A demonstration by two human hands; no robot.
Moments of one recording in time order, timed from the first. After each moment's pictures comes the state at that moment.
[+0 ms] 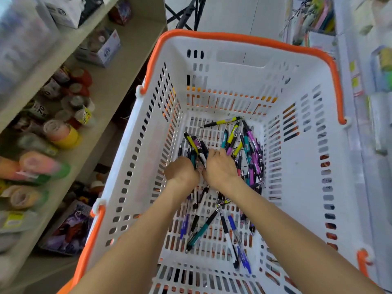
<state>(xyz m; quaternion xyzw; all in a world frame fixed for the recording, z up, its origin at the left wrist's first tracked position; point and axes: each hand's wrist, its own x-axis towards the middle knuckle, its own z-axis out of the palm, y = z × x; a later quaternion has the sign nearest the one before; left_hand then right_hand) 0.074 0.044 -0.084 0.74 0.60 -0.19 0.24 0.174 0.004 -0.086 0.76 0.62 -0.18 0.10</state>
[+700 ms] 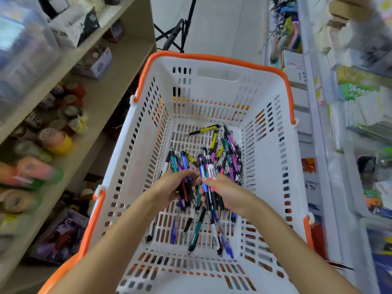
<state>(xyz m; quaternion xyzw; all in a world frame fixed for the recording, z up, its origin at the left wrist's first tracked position) 0.046 -0.005 -0.010 0.33 0.53 0.07 0.78 0.183 -0.083 -0.002 0.62 0.20 -0.68 -0.33</state>
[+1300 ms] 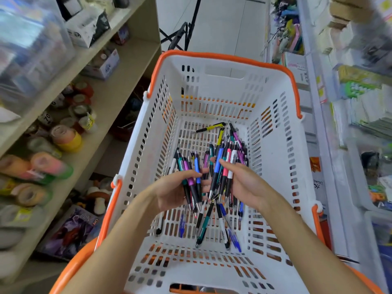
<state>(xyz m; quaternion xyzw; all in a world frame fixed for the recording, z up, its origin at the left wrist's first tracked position) 0.014 -0.017 0.010 0.28 0.40 0.01 0.87 0.186 -0.092 0.004 0.55 0.13 -0.68 -0.47</state>
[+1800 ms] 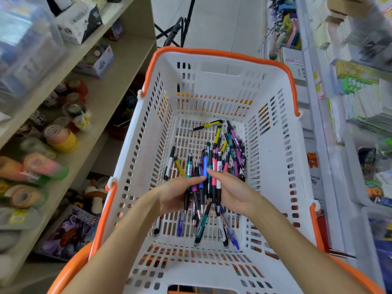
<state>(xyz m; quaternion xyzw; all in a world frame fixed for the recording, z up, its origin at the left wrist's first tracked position) 0.025 -0.024 0.008 0.36 0.43 -0.07 0.82 0.173 -0.093 -0.041 0.54 0.09 -0.71 -0.44</state>
